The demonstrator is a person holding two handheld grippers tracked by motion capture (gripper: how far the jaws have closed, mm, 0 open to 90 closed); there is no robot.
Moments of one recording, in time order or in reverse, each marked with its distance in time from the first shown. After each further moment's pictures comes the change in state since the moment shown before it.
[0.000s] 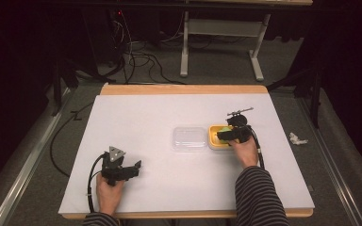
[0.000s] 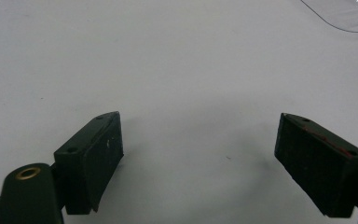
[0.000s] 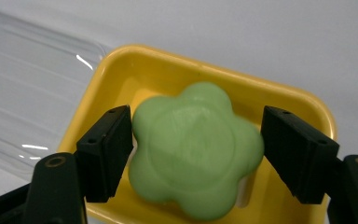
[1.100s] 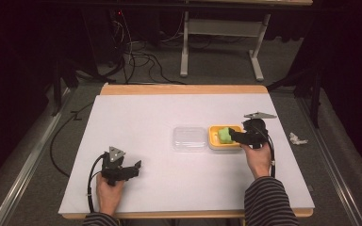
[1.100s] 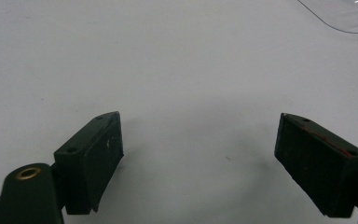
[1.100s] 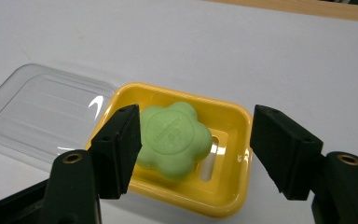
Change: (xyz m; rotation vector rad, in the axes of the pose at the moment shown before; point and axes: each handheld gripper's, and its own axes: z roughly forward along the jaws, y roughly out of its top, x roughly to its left) left arm 0.000 0.000 0.000 -0.002 -0.002 0.007; right arm -0.008 -0.026 -0.063 -0.235 -0.032 0.023
